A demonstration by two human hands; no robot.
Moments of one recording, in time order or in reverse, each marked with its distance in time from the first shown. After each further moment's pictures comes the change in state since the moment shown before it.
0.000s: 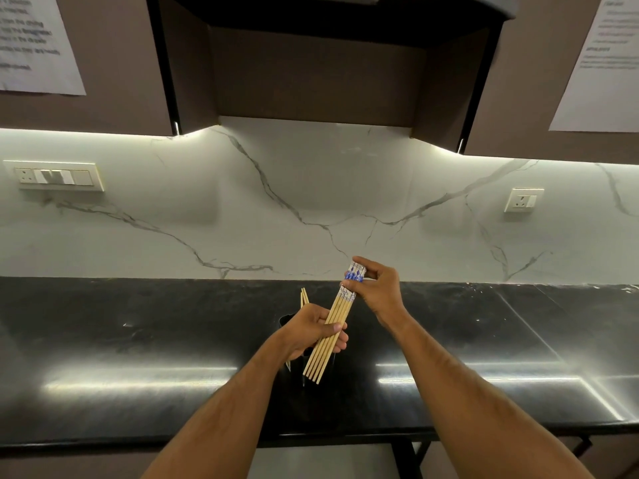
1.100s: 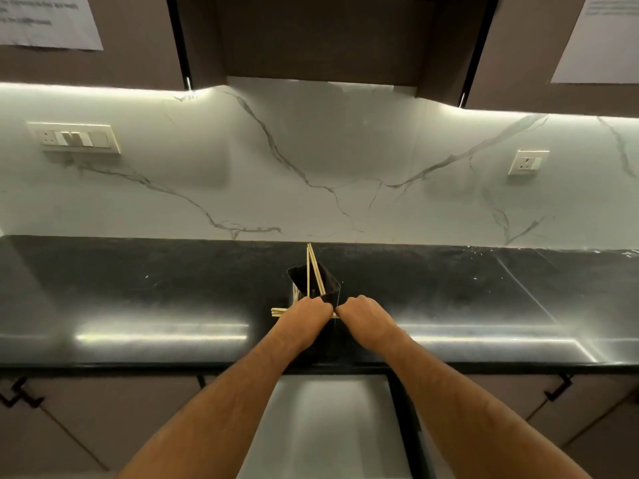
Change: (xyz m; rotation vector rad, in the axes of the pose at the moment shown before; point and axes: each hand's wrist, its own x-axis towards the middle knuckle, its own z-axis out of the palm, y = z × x) left_hand -0.081 -0.042 0.050 1.492 0.171 0.209; right_hand -0.137 0.025 0.011 -1.325 -0.634 -0.452
